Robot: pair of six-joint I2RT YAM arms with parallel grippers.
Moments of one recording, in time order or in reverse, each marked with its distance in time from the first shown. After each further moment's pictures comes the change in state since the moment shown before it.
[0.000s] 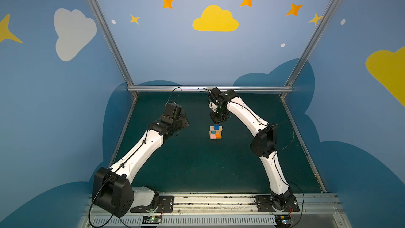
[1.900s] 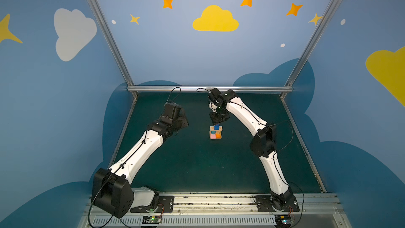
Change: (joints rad) left arm 0.006 -0.006 0.000 0.000 0.000 0.000; right arm 0.000 0.011 0.001 0.007 -0.001 0.019
